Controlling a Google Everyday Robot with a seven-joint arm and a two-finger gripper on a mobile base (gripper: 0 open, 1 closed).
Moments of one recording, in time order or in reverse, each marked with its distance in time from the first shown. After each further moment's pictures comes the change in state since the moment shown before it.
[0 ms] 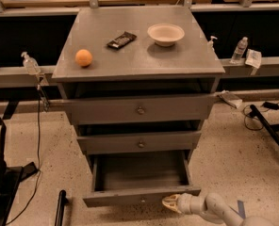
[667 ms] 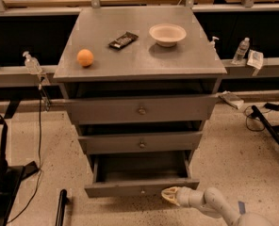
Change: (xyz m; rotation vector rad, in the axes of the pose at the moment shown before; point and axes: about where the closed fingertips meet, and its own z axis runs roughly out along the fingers) arm -0.008 -0.024 0.005 0.032 -0.010 0.006
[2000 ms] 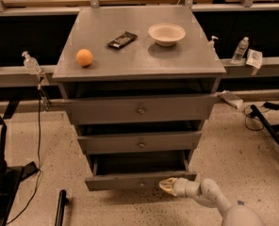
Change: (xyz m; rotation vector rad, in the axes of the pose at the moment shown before) arm -0.019 -0.044 0.020 0.036 -0.016 0.001
